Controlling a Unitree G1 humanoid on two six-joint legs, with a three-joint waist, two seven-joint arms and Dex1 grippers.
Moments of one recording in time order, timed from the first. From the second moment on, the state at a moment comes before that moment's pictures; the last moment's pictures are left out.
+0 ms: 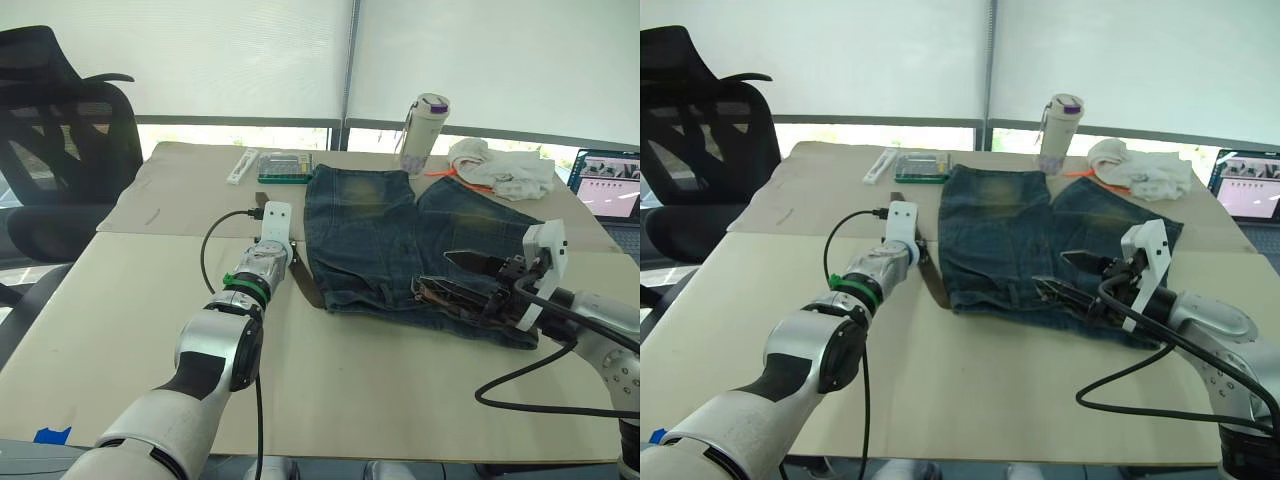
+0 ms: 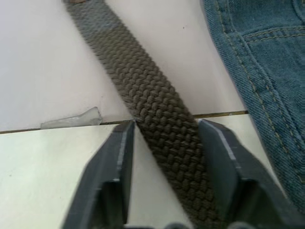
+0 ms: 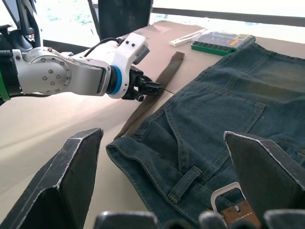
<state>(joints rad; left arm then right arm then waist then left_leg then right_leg) -1.22 0.11 0.12 1.31 -0.04 0.27 0.09 -0.21 -0.75 -0.34 -0.41 0.81 0.75 0.75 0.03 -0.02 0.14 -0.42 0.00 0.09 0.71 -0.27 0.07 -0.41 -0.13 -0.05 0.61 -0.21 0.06</state>
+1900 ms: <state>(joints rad) -0.65 0.11 0.02 0.05 -0.07 1.08 0.03 -0.18 -0.74 -0.29 -0.40 0.75 0.69 0.74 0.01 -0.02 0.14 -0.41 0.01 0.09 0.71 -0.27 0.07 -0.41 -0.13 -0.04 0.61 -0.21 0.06</state>
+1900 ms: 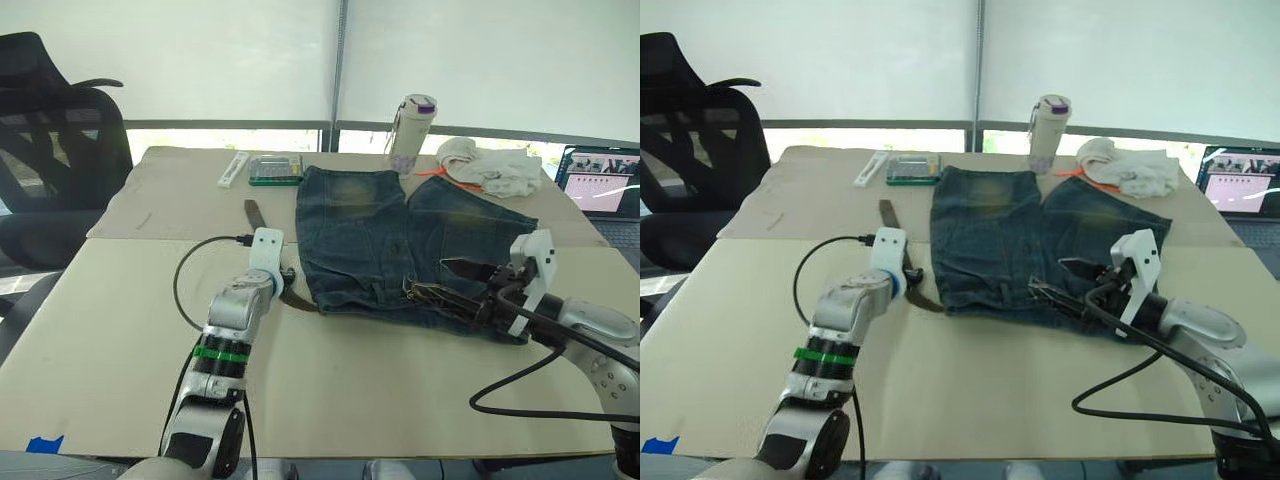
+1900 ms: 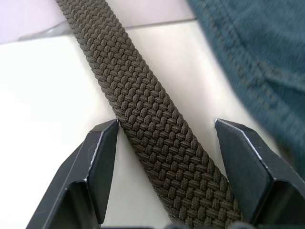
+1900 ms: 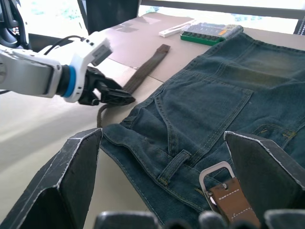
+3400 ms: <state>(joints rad) -0.93 0.30 0.10 0.78 -0.02 0.48 -0.10 -0.27 -0.71 -0.25 -0.35 0.70 0.68 0.78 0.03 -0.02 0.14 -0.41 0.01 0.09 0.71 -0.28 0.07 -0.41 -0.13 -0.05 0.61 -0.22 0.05</state>
